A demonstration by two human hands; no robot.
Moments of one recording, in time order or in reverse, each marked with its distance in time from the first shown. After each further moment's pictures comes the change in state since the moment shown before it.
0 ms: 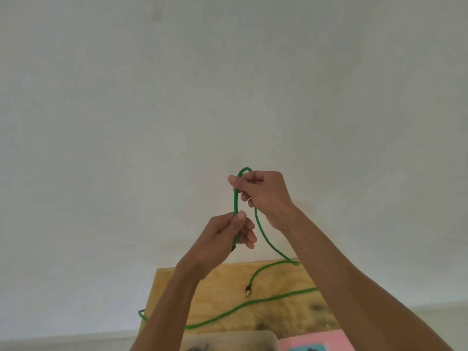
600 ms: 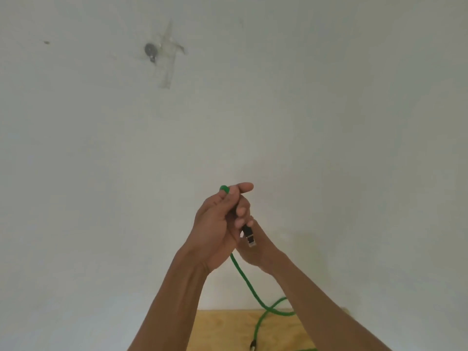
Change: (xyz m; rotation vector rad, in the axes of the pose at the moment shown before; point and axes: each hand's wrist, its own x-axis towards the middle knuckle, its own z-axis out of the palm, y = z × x) left_hand 0.036 0.104 0.018 -0.576 0.096 0.236; right_hand 0.016 0.011 0.002 -0.409 -0.330 -0.299
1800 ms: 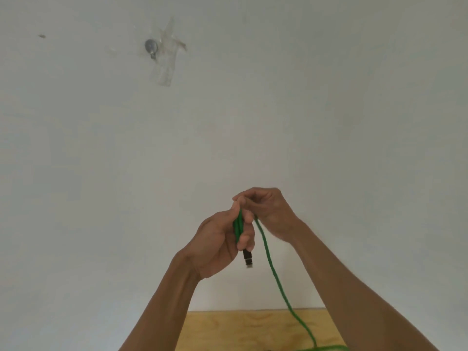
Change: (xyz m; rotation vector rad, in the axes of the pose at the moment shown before) left_hand 0.006 -0.018 -0.036 0.086 -0.262 -0.212; right_hand 0.025 -0.008 -0.055 0.577 0.006 -0.116
